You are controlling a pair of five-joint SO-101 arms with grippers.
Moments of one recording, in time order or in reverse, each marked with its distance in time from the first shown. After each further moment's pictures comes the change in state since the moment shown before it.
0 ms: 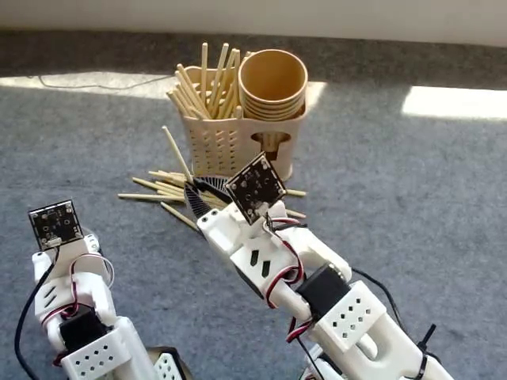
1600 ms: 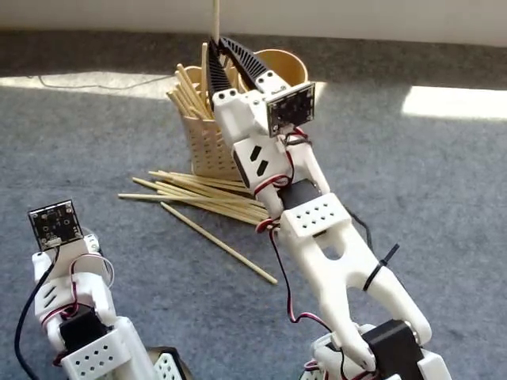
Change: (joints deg) left arm 0.0 0.0 0.0 0.0 0.0; right arm 16.2 40.0 -20.4 -49.8 0.0
